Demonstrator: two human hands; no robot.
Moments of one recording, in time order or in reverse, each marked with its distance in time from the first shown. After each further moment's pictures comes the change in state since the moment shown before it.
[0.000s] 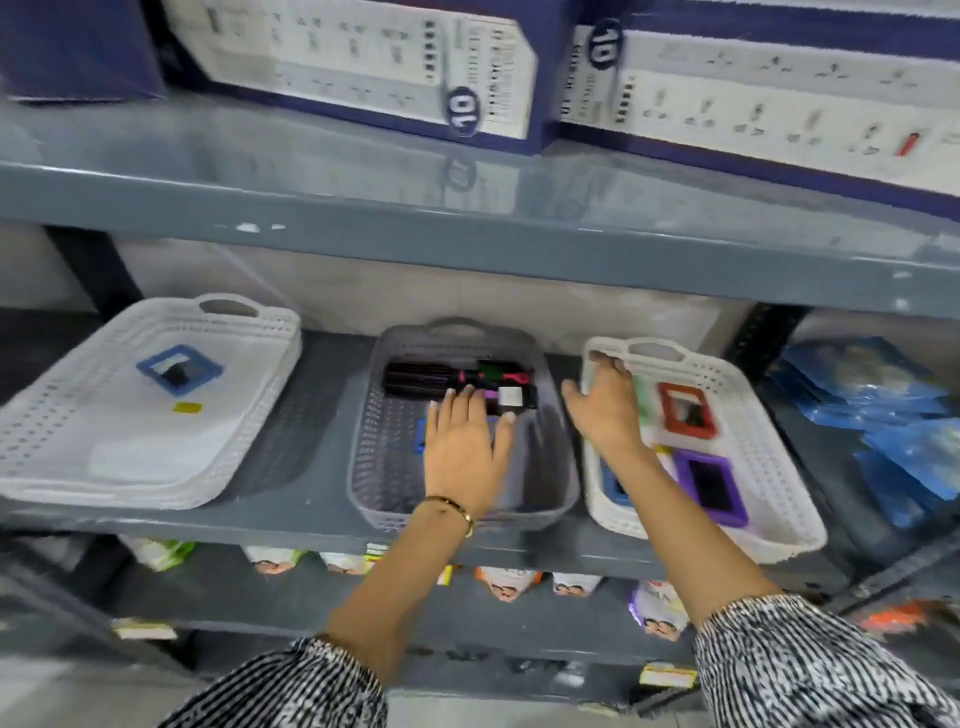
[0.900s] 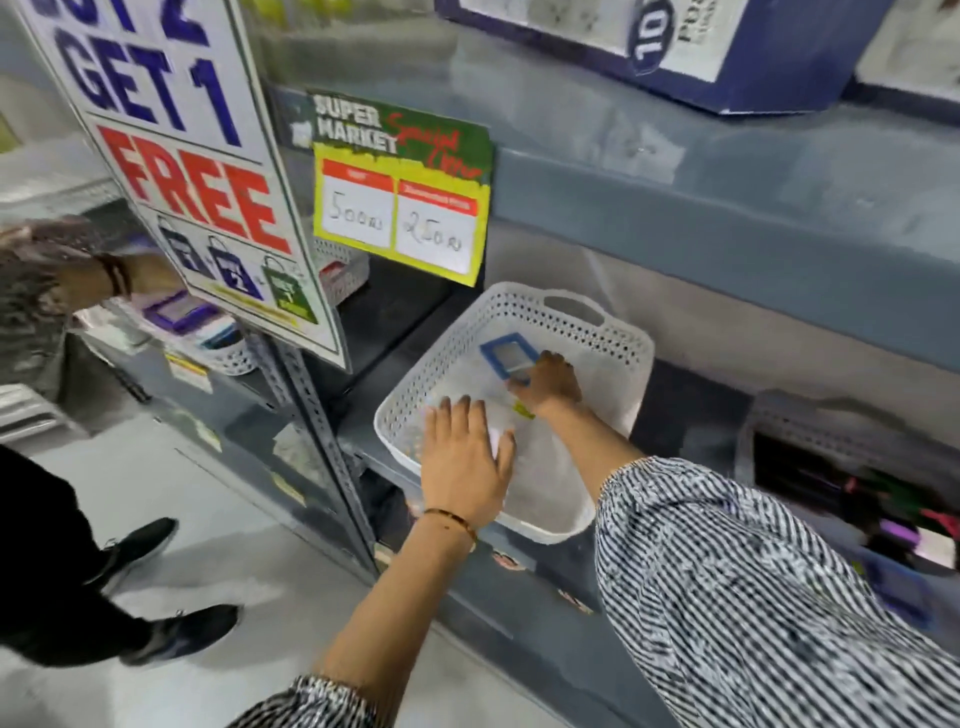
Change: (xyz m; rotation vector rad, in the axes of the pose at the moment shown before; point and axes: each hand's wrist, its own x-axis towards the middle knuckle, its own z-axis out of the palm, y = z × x) left_hand -0.009 -0.335 -0.179 0.303 0.094 -0.444; right_hand -0.034 -0.367 0.352 -0.153 -0.589 -0.345
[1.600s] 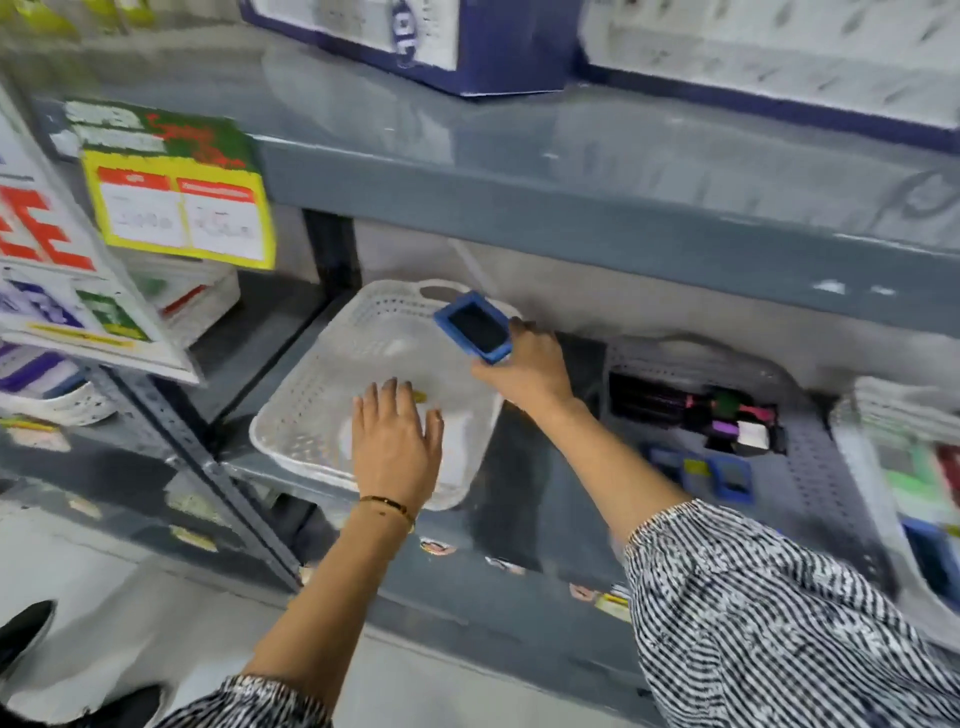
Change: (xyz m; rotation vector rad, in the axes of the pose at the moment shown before) left_hand -0.017 0.059 -0.002 -0.069 0.050 0.091; right_hand -0.087 0.086 -0.089 0.139 0.406 -0.075
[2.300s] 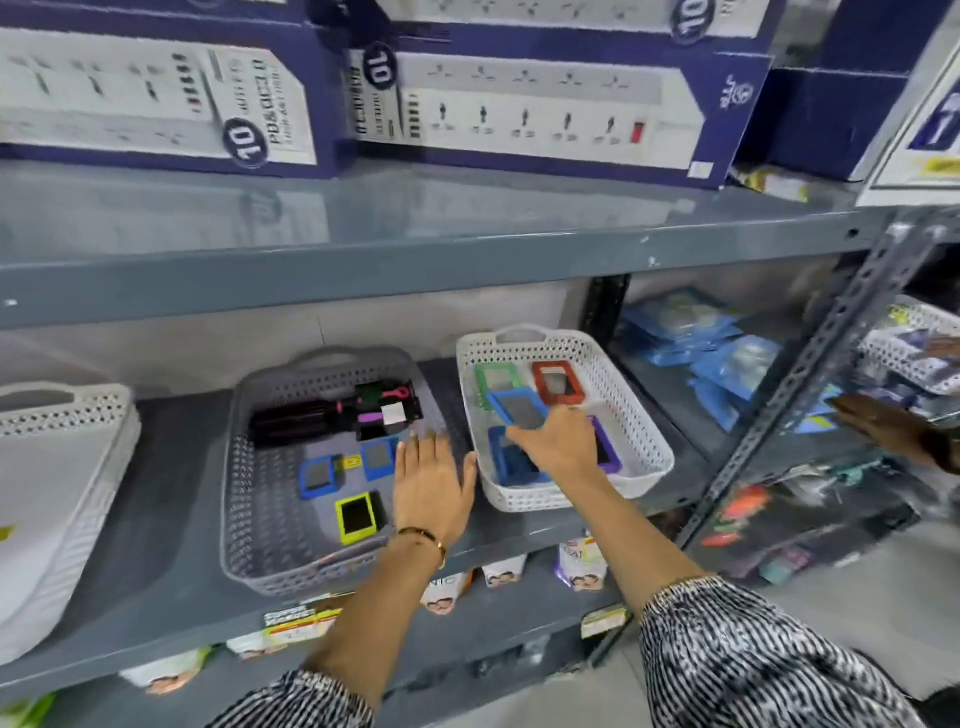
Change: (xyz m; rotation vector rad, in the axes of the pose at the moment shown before) left_hand -0.157 0.341 0.117 -0.089 -0.364 0.564; right_hand -0.204 0.310 -0.261 -0.054 0.236 0.792
